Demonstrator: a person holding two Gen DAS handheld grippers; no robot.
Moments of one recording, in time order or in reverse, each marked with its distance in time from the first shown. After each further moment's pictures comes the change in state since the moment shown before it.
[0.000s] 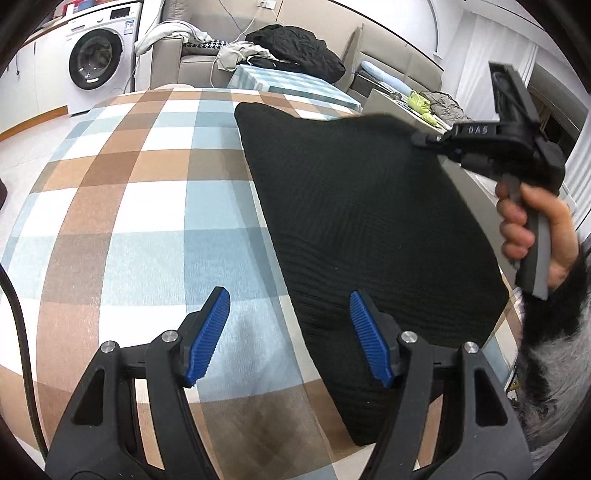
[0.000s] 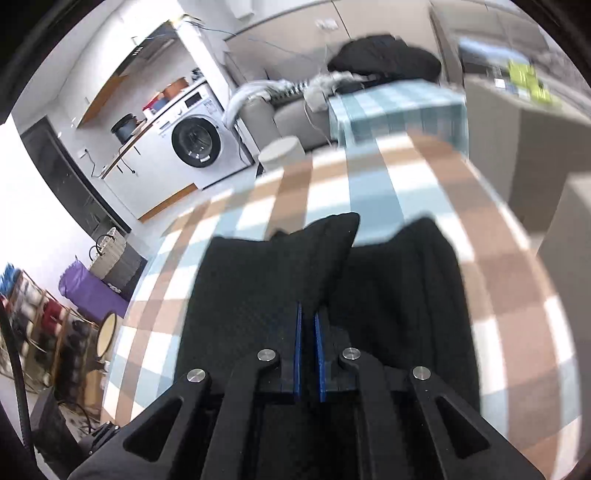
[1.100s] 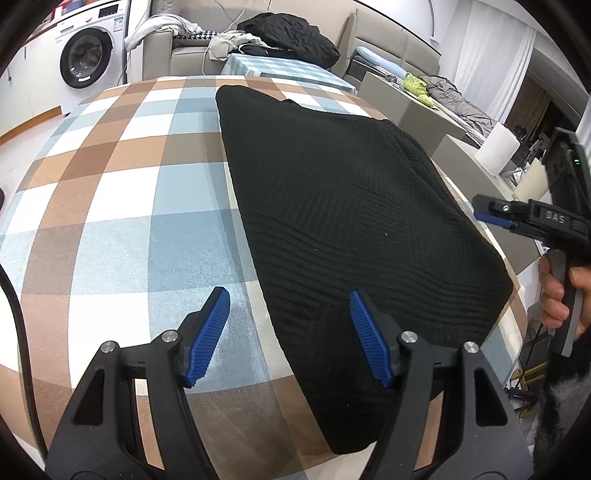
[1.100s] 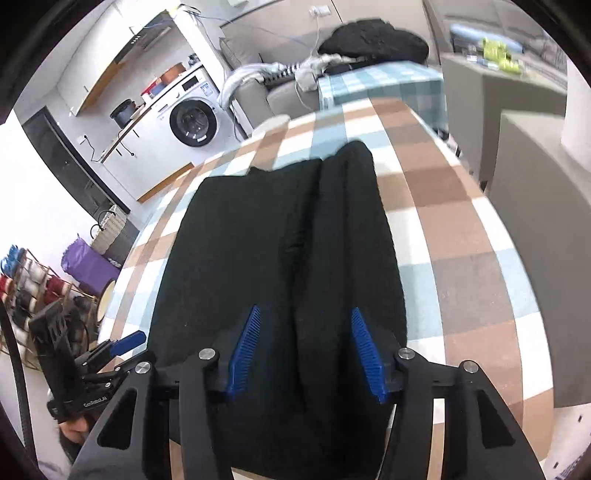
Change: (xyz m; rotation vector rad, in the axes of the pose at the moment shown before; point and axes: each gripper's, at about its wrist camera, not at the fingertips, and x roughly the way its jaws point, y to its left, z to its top) left arm 0.024 -0.021 -0.003 0.029 0.055 0.007; right arm -0.052 -0.062 -0.093 0.035 0.113 0.022
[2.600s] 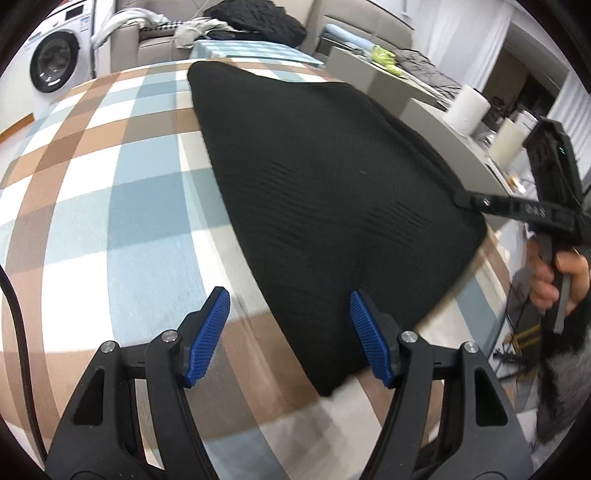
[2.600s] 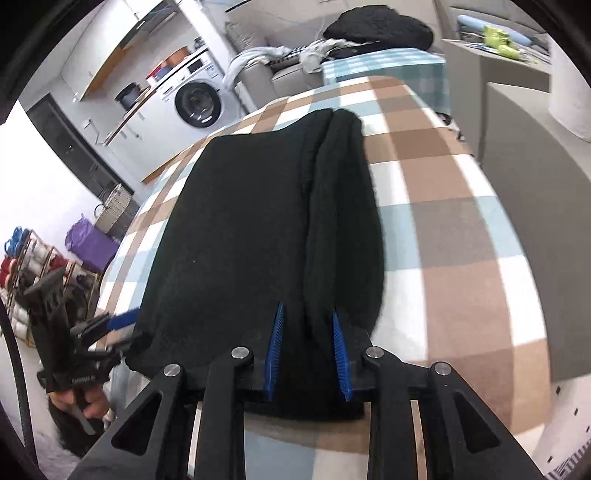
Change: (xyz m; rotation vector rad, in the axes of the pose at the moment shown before) left arm -0.008 -0.030 -0.030 0.103 0.086 -0.090; right arm -0.021 -0.011 -0.048 -0.029 0.033 -0.002
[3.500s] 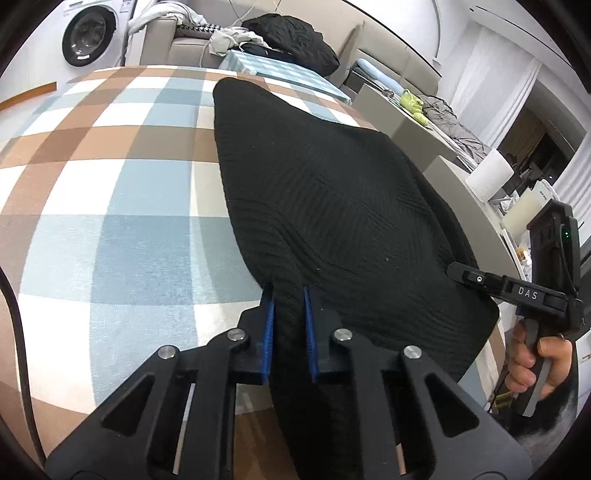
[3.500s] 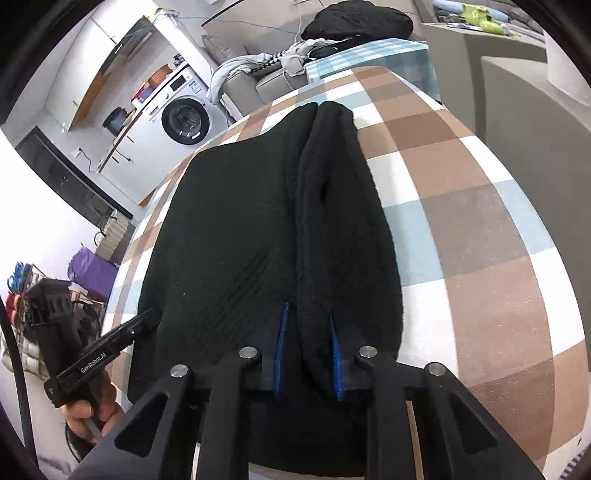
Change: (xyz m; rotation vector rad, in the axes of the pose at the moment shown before) left arm 0.030 0.028 0.043 -0.190 -0.121 -0.002; right arm 0.034 -0.002 0.013 0.093 -0.012 0.026
